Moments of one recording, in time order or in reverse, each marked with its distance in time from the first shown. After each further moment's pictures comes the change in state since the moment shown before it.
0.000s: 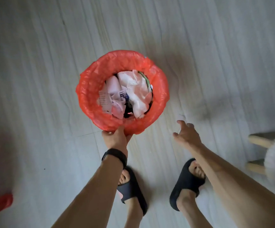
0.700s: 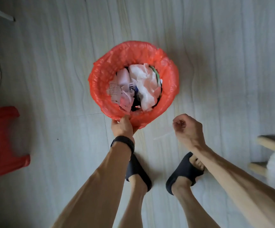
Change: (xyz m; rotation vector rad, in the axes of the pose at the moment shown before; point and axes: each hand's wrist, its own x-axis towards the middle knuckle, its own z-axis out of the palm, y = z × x) left_hand -0.023 -0.009 -0.009 0.001 0.166 -0.046; right_hand -0.062 -0.010 -0.006 0.434 0.203 -0.455
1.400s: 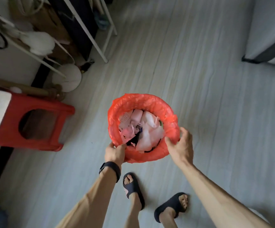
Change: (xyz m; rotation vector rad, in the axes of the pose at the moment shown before) left_hand -0.150 0.217 -0.229 0.036 0.000 0.006; right_hand -0.101 -0.365 -0.043 -0.194 0.004 -0.155
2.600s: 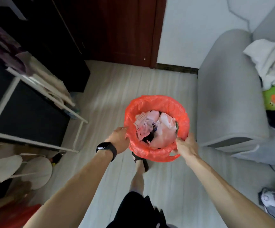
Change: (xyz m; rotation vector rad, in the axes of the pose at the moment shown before) left_hand -0.052 0.676 0.343 1.221 -0.296 0.835; right_hand 0.491 -0.385 -0.378 0.173 0.037 0.302
